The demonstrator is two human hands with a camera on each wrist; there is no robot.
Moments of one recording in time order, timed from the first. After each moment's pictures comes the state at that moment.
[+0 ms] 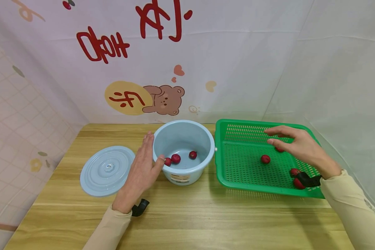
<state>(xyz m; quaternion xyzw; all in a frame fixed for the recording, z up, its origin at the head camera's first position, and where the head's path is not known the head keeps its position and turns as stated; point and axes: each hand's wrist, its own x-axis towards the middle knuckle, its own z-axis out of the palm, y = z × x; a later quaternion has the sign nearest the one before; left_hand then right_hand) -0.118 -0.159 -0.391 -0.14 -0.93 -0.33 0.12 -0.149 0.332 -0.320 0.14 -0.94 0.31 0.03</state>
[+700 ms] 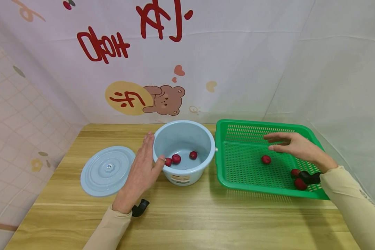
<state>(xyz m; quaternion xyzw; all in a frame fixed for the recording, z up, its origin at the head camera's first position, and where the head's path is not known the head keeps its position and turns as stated) -0.117 -0.159 -0.391 -0.15 -0.92 -0.33 0.13 -0.177 0.363 -0.350 0.16 -0.92 0.33 -0.13</state>
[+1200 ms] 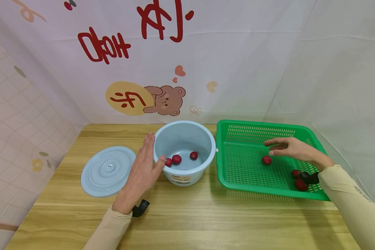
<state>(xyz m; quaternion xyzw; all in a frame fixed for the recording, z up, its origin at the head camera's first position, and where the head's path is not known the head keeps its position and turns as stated) -0.117 -0.159 -0.391 -0.15 -0.92 -0.33 0.13 -0.189 0.379 -0.372 0.15 -0.91 0.34 -0.20</state>
